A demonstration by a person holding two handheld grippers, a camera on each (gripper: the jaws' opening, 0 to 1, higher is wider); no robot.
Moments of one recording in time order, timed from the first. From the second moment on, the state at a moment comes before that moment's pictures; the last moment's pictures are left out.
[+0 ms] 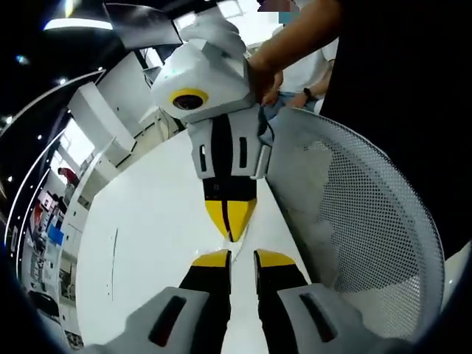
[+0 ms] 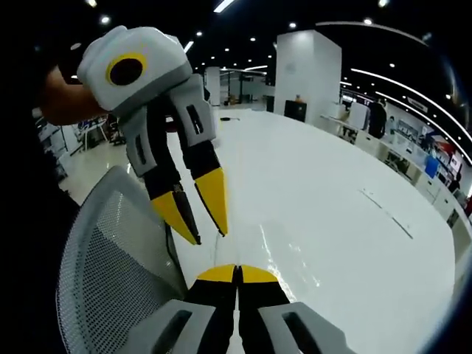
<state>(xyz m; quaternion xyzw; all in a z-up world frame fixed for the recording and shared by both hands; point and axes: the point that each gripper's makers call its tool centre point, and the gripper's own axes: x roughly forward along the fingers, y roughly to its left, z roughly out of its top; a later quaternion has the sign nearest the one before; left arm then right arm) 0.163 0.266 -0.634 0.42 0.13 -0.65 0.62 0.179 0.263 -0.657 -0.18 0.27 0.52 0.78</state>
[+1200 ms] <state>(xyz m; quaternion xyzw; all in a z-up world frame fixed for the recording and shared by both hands) 0.166 0.270 -0.655 0.45 0.14 -0.63 0.62 0.209 0.259 -0.627 -0.19 0.25 0.48 0.82</state>
